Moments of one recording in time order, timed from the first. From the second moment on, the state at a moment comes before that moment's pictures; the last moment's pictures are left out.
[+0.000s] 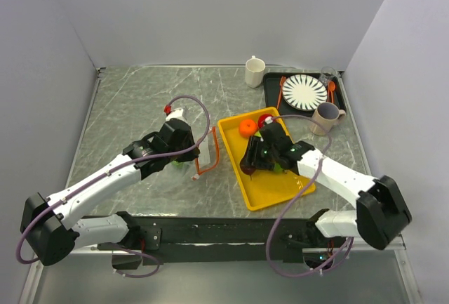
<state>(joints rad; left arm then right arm) -0.76 1.14 0.93 -0.51 -0.20 -0.78 0.61 1.28 0.76 -0.40 -0.08 0.75</state>
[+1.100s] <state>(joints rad) -0.76 1.06 0.95 -0.52 -0.19 -0.78 0.80 1.62 1.09 -0.14 -0.25 0.79</state>
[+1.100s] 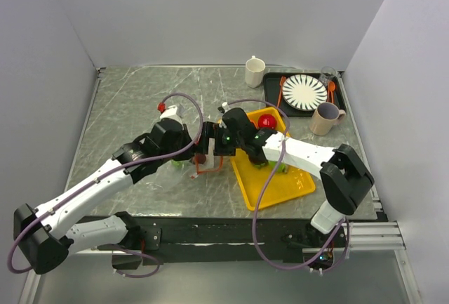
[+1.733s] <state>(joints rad) -0.76 1.06 0.95 -0.53 -0.22 -0.78 0.59 1.27 0.91 -0.45 0.16 0.69</state>
